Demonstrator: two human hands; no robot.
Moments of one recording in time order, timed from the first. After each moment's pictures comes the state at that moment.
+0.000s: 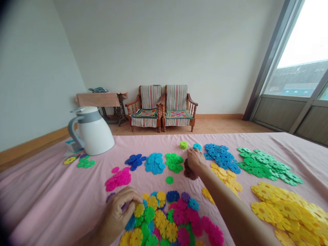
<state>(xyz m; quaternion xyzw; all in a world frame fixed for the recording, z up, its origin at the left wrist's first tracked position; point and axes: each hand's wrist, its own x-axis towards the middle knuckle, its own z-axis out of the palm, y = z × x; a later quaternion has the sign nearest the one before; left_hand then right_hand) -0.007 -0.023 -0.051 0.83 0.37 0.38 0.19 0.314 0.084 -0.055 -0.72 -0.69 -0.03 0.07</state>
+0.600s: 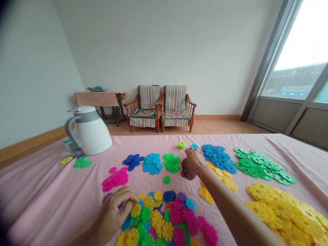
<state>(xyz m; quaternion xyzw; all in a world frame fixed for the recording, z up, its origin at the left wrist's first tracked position) -0.005 -0.023 -0.045 0.83 0.38 0.38 0.18 0.316 0.073 -0.035 -0.72 -0.69 -0.03 0.05</state>
